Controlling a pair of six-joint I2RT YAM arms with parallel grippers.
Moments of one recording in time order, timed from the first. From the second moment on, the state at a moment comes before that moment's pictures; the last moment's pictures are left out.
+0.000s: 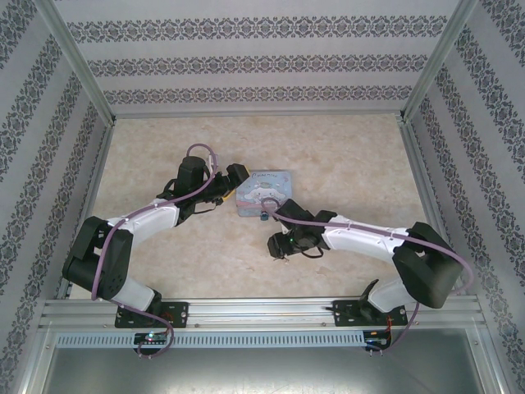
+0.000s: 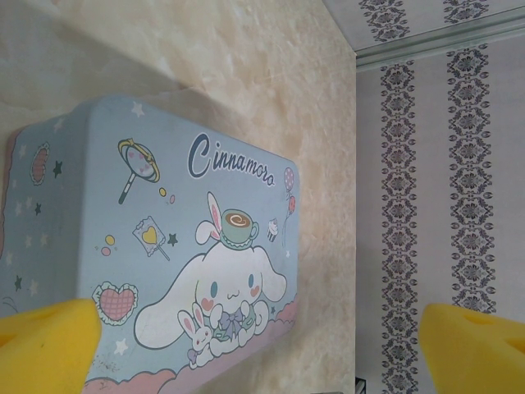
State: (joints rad) left arm -0.37 1.51 0.79 0.21 0.47 -1.02; right arm 0.84 1.46 0.78 -0.51 -0.13 0.52
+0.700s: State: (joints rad) left arm -0.37 1.51 0.79 0.19 0.47 -1.01; right arm 0.91 1.60 0.84 -0.64 -0.04 0.32
